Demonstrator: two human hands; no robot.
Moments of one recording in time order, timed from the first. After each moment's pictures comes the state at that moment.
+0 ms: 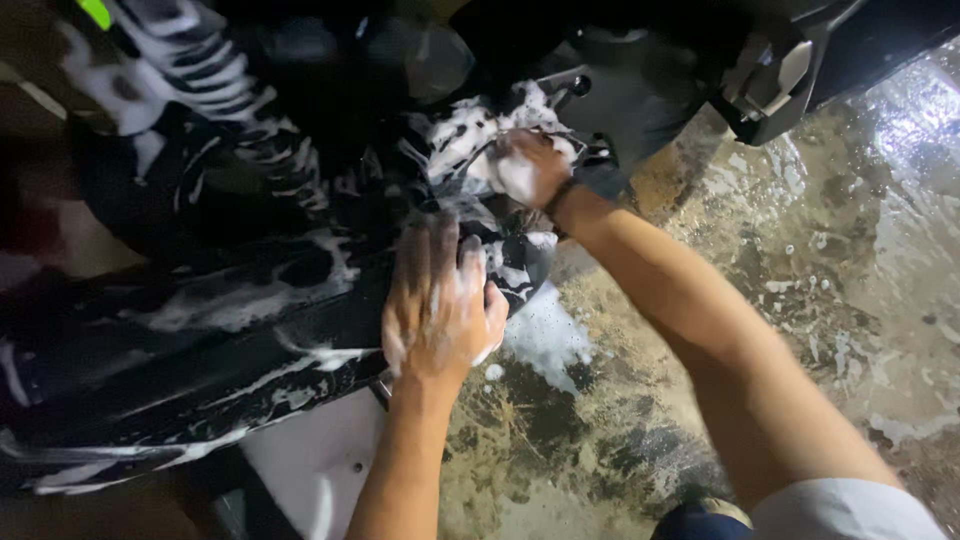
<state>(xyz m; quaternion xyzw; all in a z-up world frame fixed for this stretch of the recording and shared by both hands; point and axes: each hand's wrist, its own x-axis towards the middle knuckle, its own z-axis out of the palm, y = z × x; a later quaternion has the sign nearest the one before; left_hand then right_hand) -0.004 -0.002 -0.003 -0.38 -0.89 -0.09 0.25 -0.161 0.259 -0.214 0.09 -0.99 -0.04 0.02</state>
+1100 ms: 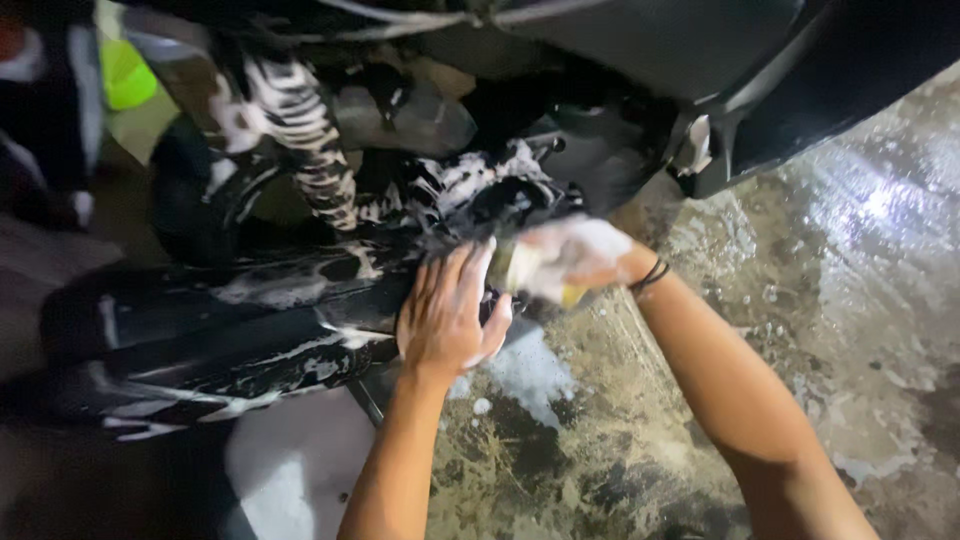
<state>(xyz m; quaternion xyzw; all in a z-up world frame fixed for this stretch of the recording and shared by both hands) 0.010 -0.019 -0.001 -0.43 -0.85 -0.24 0.16 0.018 0.263 -0.050 0.29 -0.82 0.50 -0.01</state>
